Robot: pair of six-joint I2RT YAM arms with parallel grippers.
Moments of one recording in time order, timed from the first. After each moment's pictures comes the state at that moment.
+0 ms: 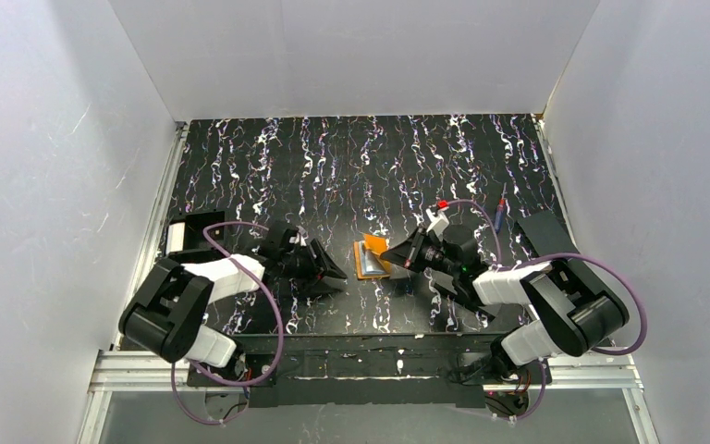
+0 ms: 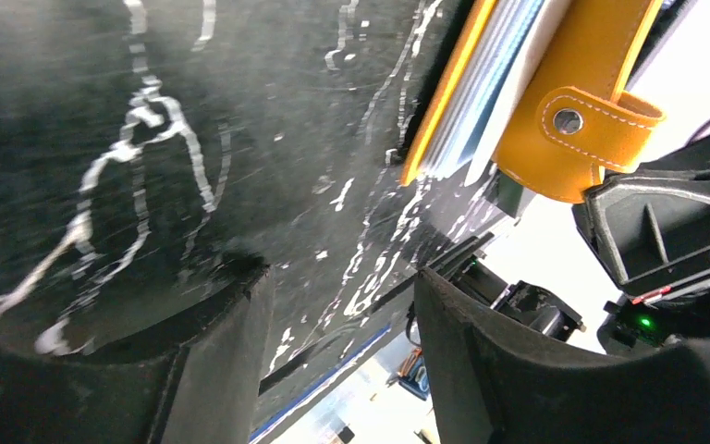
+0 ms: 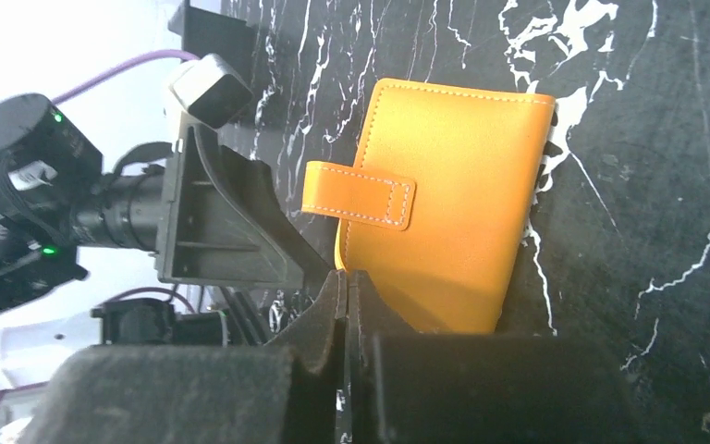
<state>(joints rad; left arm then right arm) -0.47 1.42 0.50 -0.04 0.50 -1.08 0.58 1.45 0.34 0.77 -0.40 0.94</state>
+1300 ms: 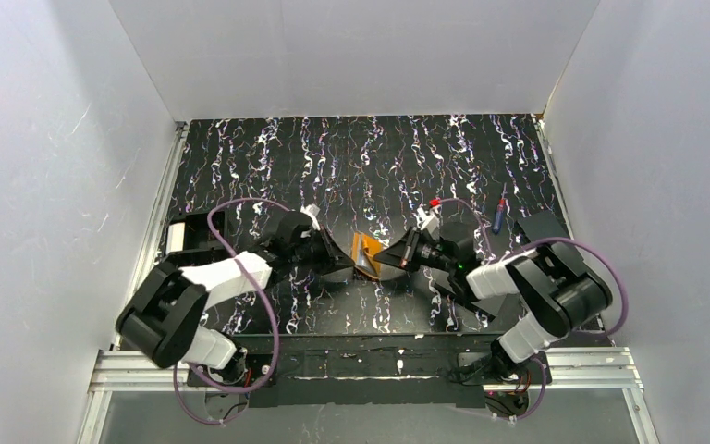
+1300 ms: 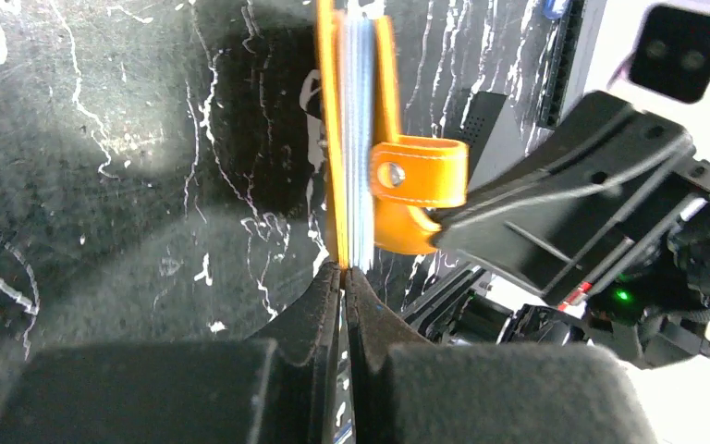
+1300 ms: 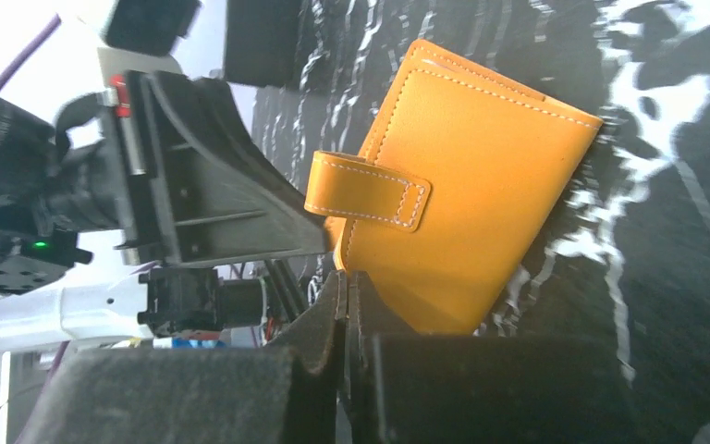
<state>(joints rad) -0.60 1.46 0.58 0.16 0.34 -1.05 0.55 1.54 0.35 0.88 -0.54 1.02</state>
